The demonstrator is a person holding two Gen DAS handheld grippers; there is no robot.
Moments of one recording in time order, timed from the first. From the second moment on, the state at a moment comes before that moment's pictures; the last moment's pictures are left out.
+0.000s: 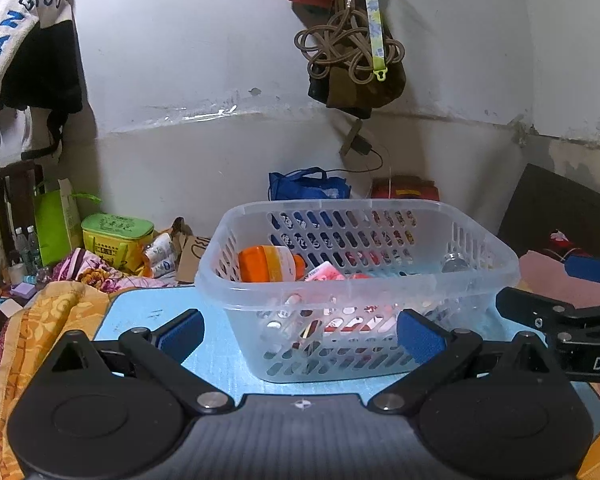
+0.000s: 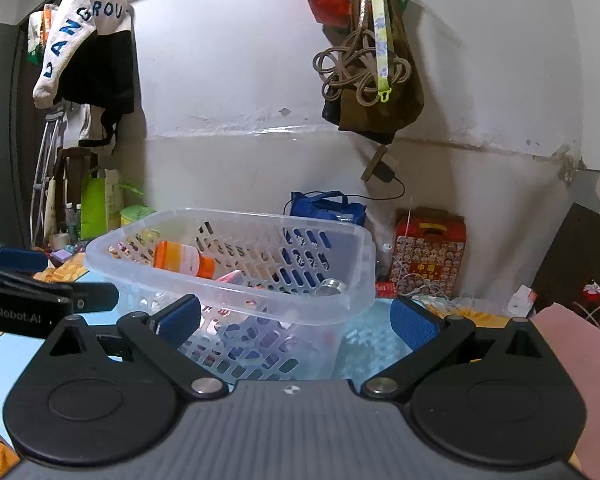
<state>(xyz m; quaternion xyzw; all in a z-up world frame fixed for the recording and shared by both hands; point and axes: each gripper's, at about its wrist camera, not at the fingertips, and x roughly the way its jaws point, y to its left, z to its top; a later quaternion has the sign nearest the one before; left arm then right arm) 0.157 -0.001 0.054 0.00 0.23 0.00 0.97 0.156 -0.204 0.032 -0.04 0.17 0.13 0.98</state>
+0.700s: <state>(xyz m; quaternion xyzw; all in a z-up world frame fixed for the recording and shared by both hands) 0.157 -0.002 0.053 0.00 0.23 -0.01 0.97 0.159 -0.213 0.031 -0.02 0.18 0.13 0.98</state>
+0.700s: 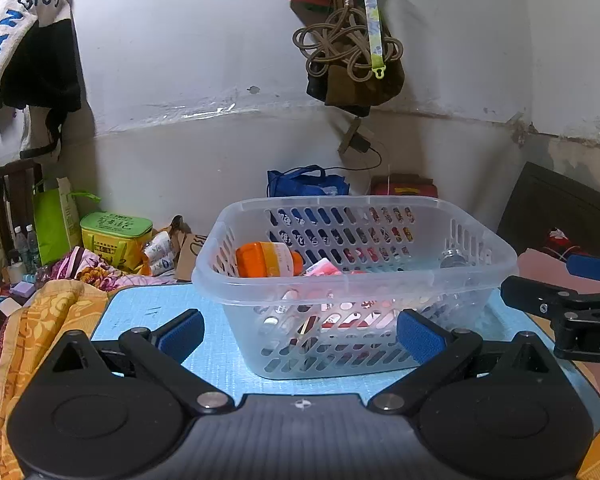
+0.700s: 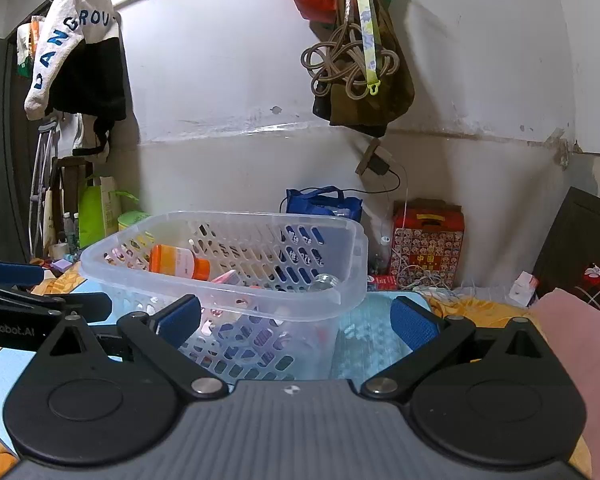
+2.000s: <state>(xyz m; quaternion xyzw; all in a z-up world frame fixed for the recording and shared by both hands) 0.156 -0.001 0.048 -0.01 0.24 -0.01 0.97 0.161 -0.214 0.026 -0.02 0.18 0.12 0.97</state>
